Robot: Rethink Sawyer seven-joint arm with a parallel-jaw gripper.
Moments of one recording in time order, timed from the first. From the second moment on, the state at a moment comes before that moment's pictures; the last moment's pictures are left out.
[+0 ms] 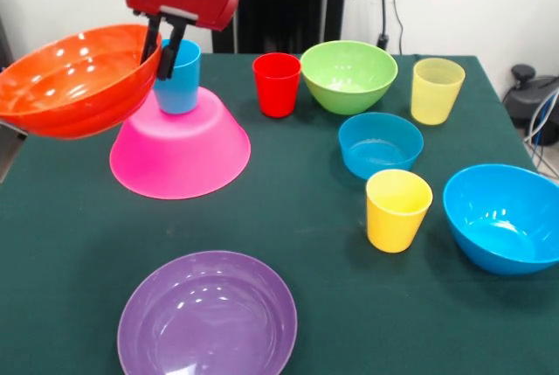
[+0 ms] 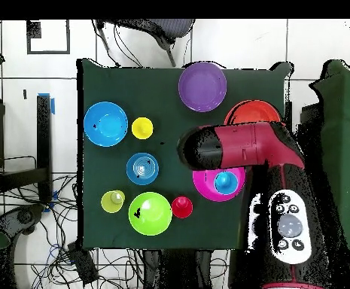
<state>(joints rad) -0.38 -0.79 0.12 1.52 -0.59 0.71 1.67</state>
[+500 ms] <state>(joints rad) -0.32 -0.79 0.07 1.52 -0.58 0.78 1.67</state>
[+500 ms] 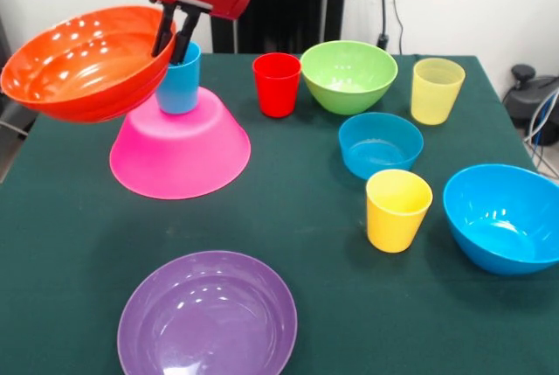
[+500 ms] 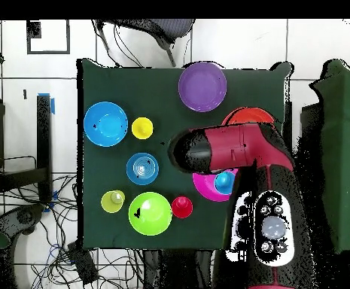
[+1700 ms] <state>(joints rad) -0.13 -0.86 -0.05 1.52 -0.56 0.93 1.67</state>
